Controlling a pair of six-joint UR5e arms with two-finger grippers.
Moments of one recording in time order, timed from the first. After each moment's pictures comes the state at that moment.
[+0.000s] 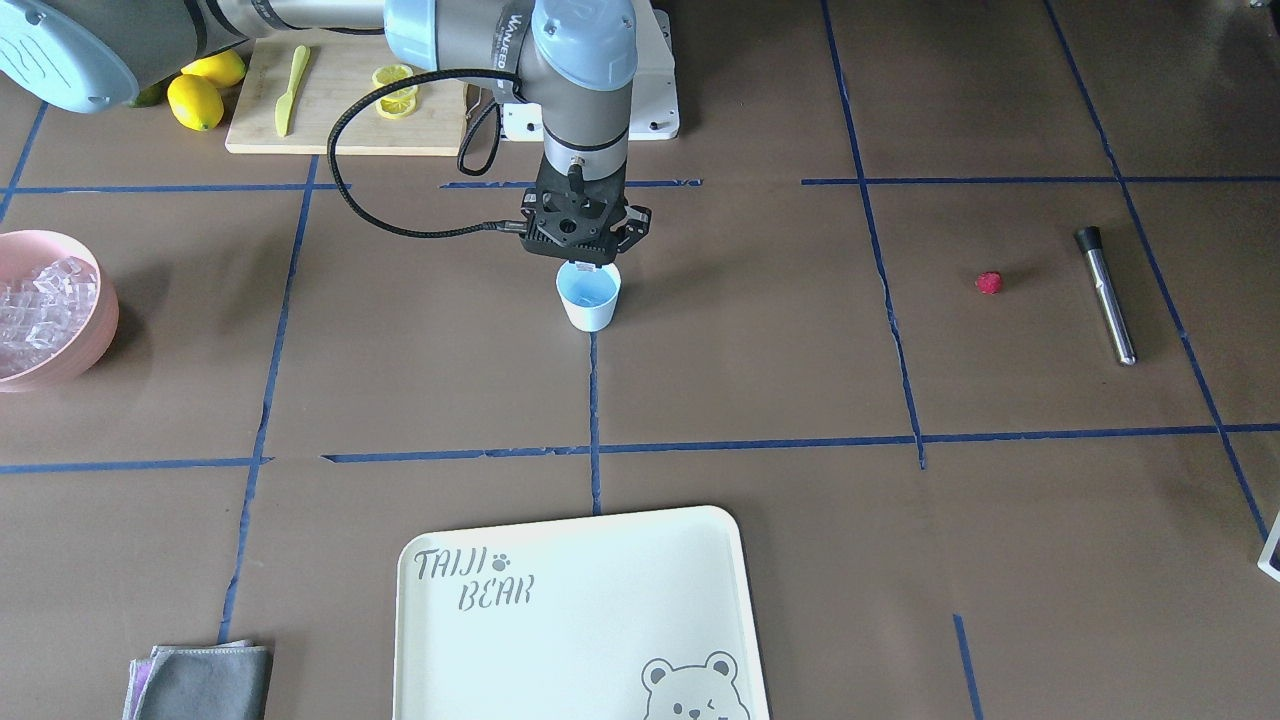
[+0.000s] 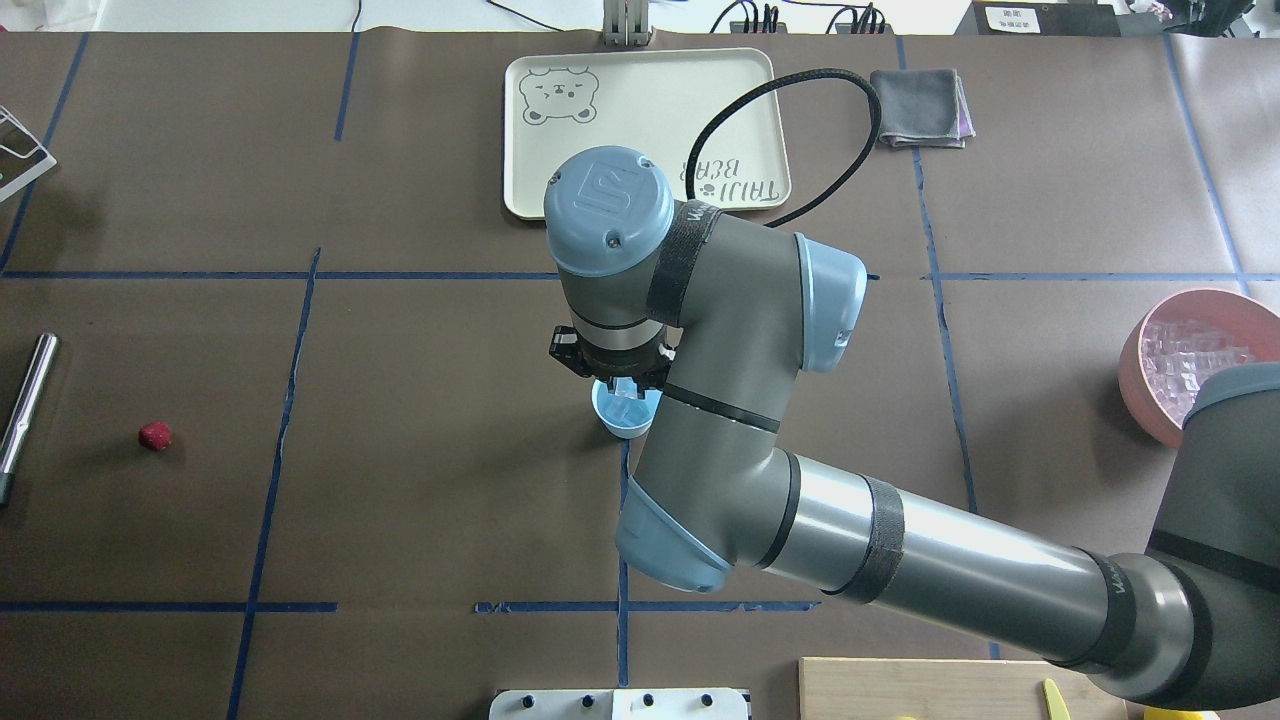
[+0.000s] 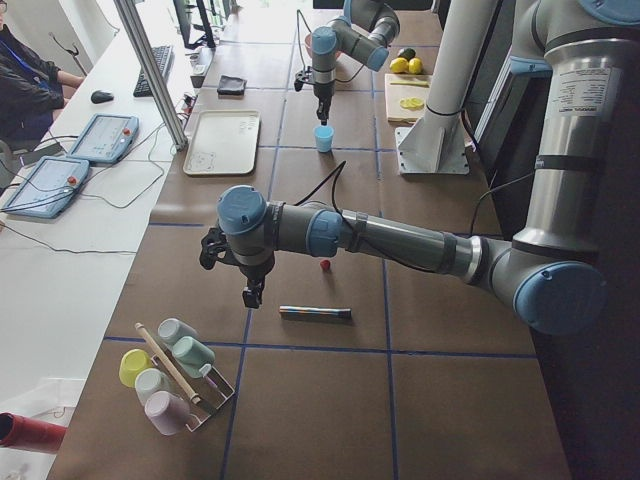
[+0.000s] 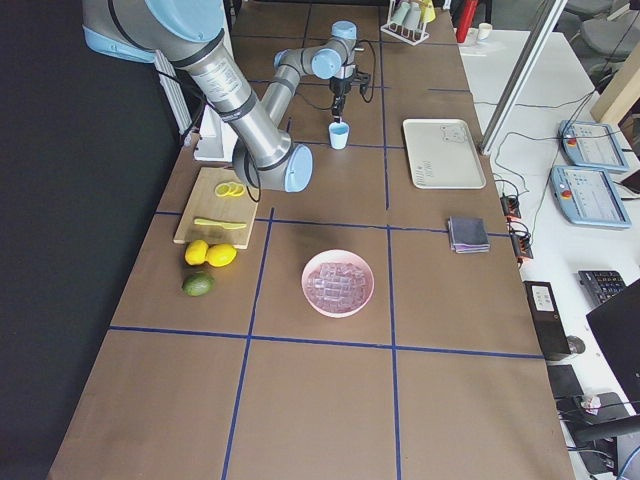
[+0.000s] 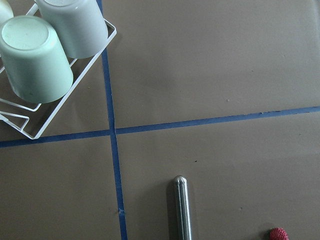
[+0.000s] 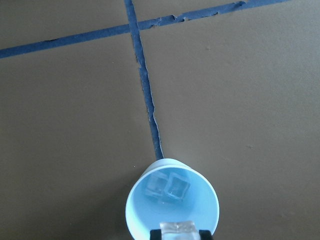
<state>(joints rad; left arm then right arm) -1.54 -1.64 -1.71 -1.49 -2.46 0.00 0.50 -0.67 1.61 -1.83 1.91 1.40</state>
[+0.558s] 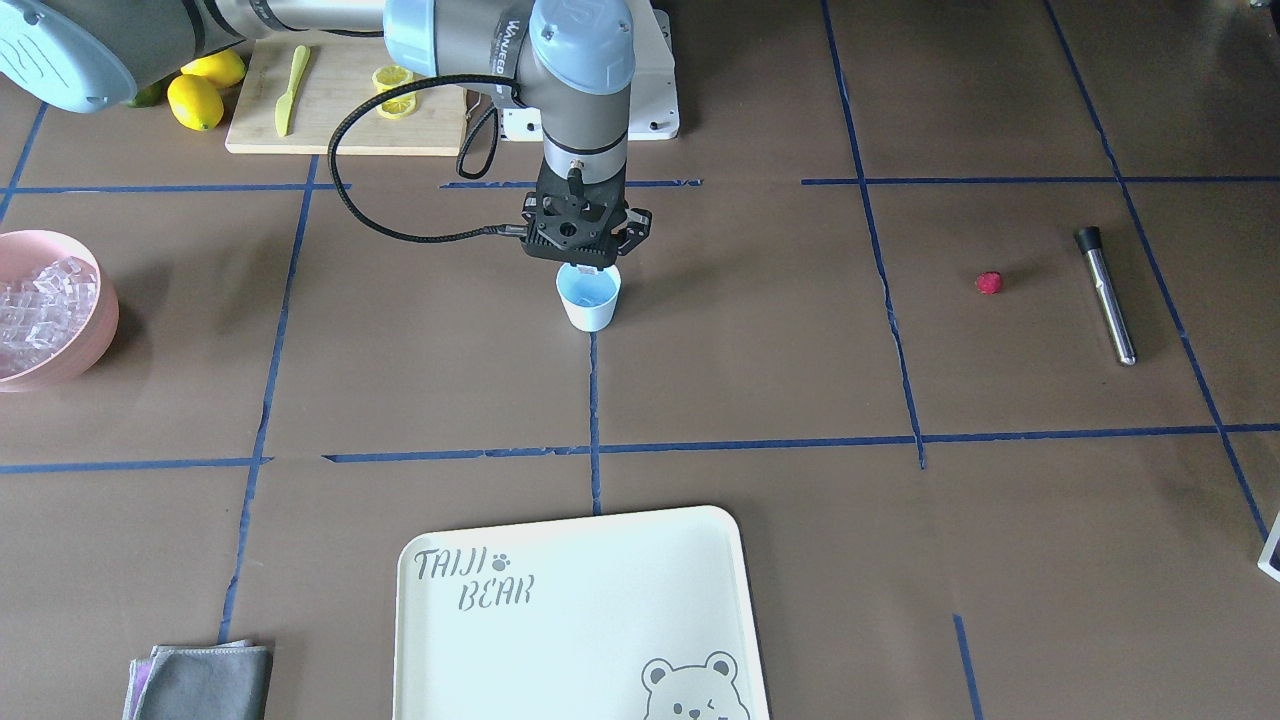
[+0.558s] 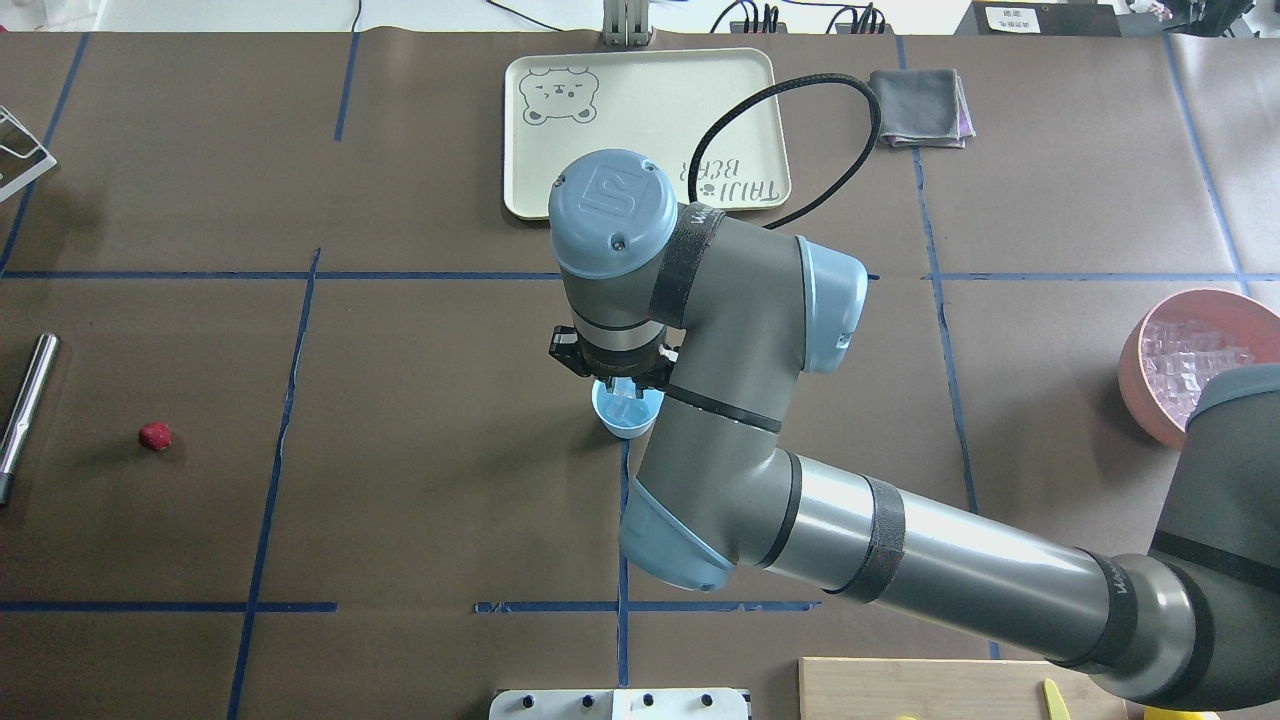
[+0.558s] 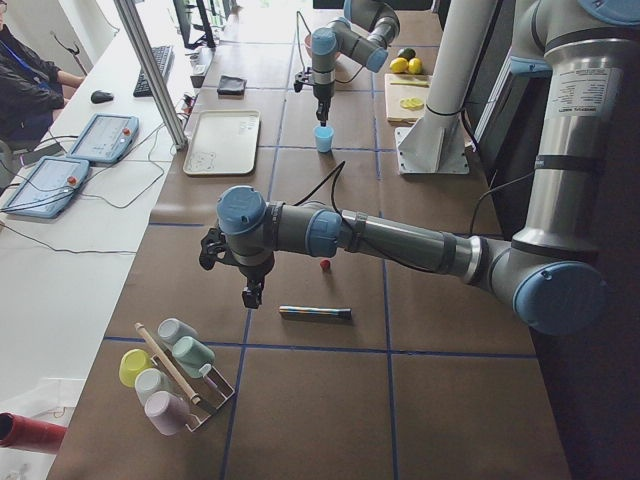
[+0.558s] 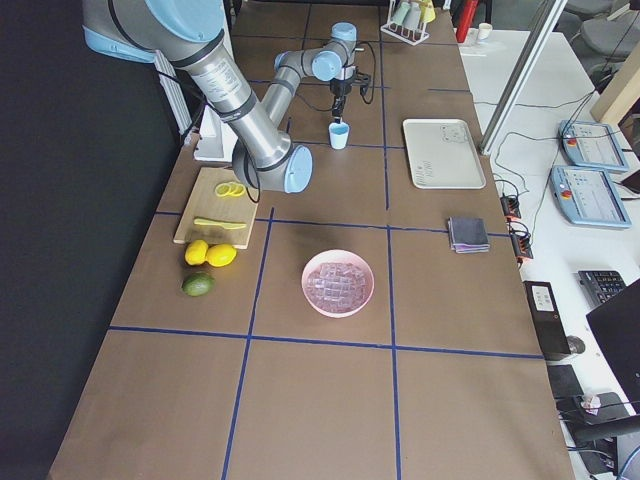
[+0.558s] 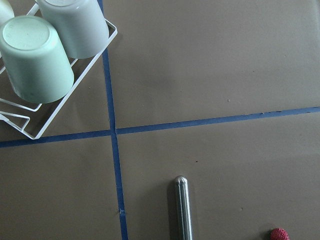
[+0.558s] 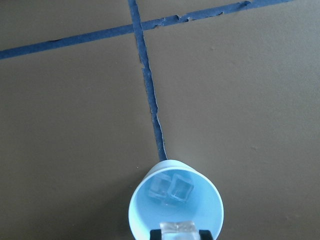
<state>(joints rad) -1.54 -1.64 -1.71 -1.49 -2.46 0.00 0.50 -0.68 1.61 -1.81 1.91 1.40</state>
